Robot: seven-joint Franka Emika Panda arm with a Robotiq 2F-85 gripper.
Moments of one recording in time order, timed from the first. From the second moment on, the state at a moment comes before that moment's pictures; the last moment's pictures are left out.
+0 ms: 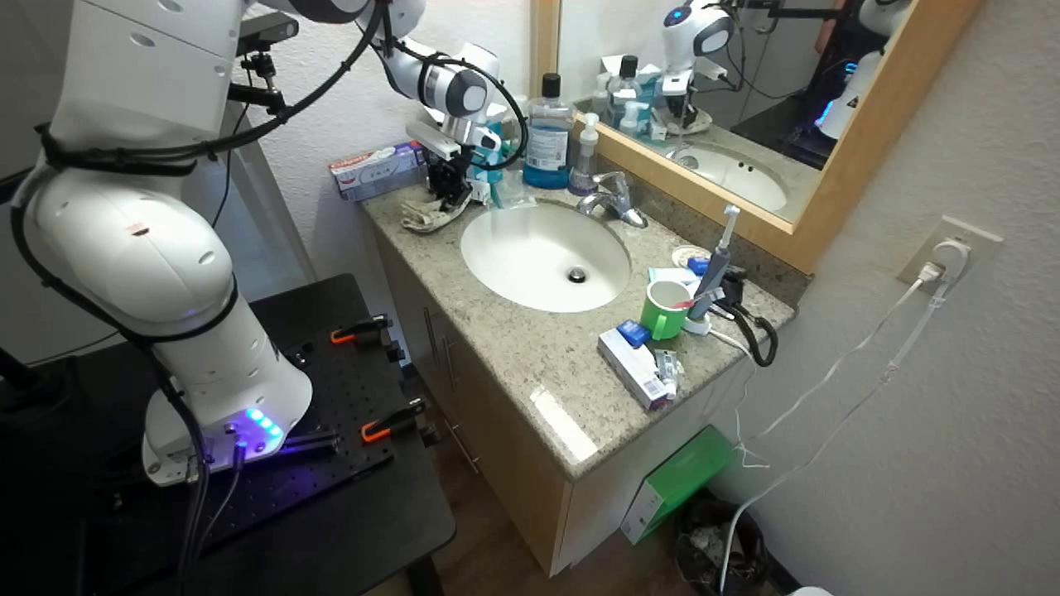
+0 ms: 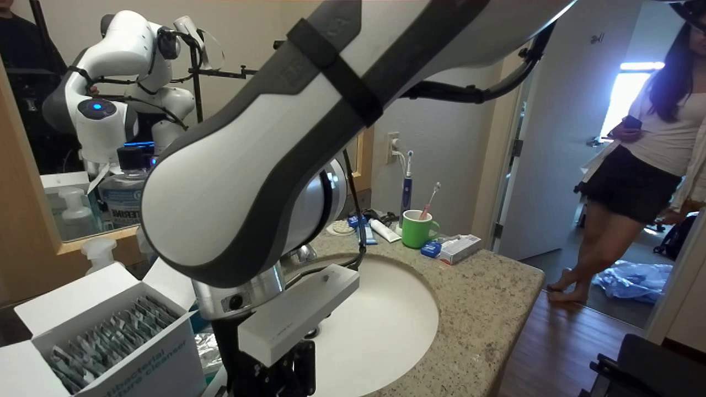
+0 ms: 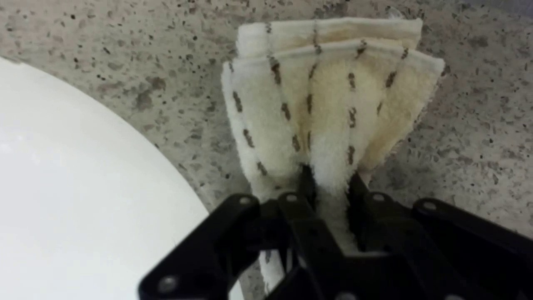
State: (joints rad) arm 0.39 0.63 0.21 -1.82 0.07 2.09 0.22
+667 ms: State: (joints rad) arm 0.34 0.54 0.22 -2.00 0.22 2.30 0.22
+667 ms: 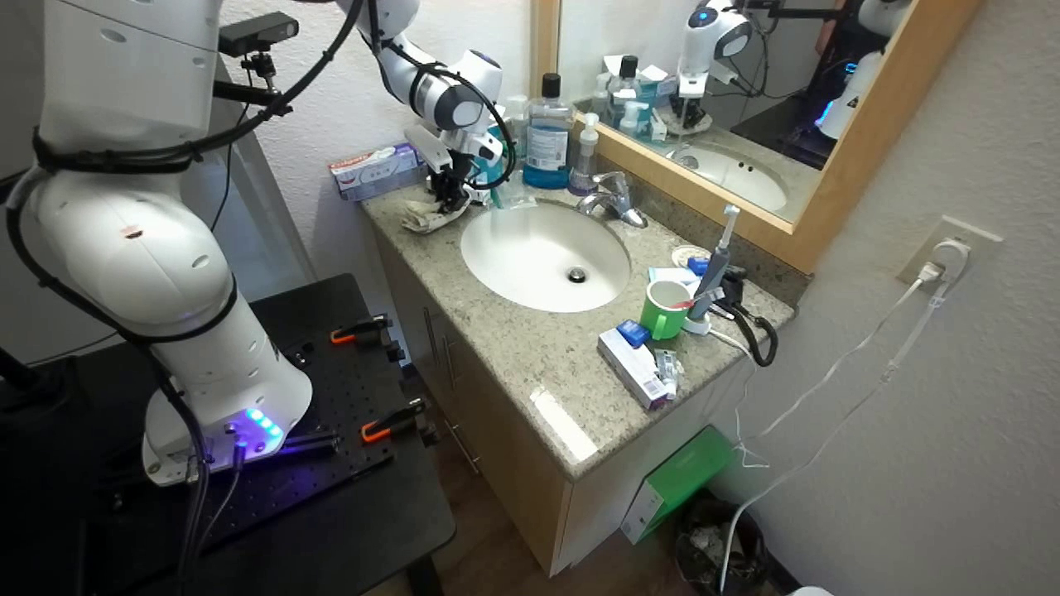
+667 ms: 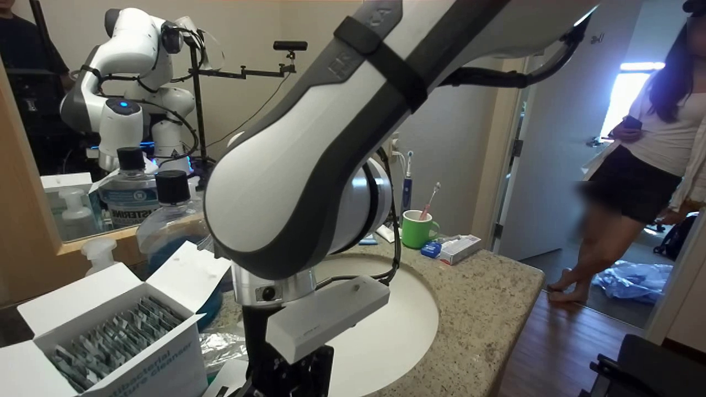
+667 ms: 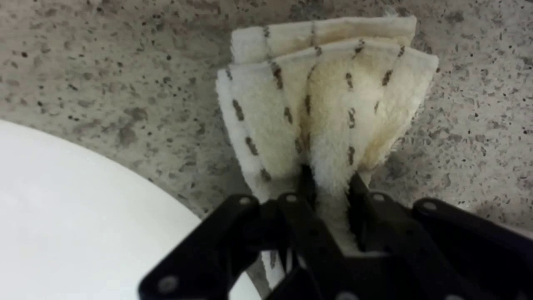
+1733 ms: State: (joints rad) arm 0.37 0.40 0.16 -2.21 0.13 2.37 0.52
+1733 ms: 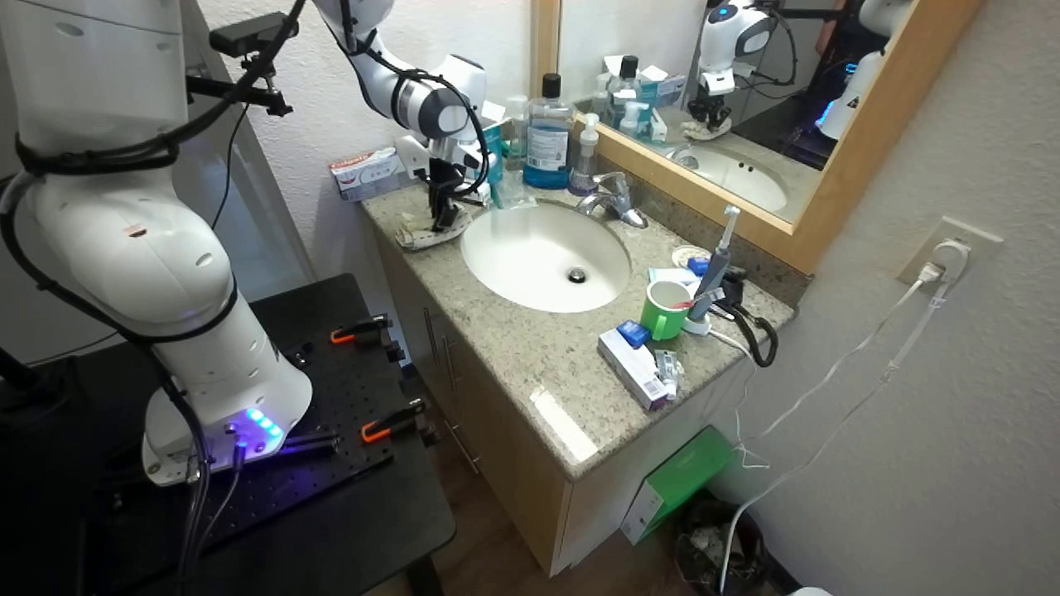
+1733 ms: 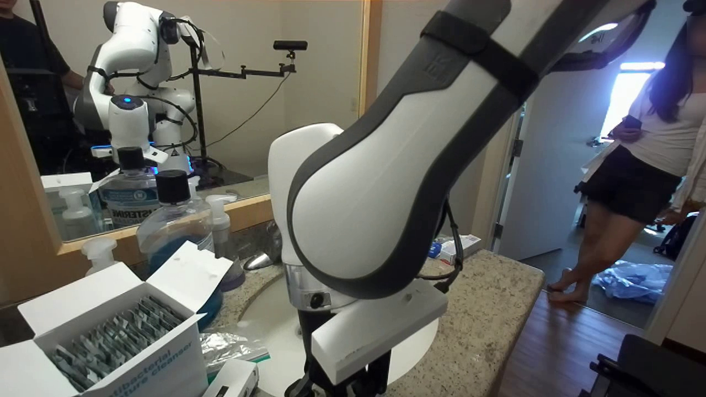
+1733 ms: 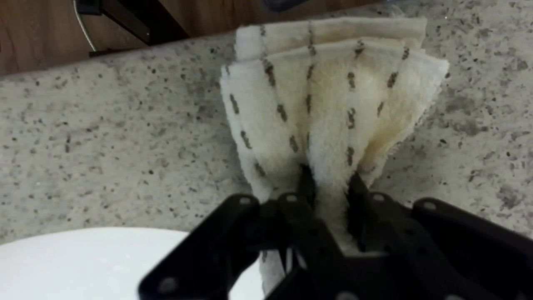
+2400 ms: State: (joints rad) arm 0.36 0.38 0.13 -2.25 0.13 2.35 0.56
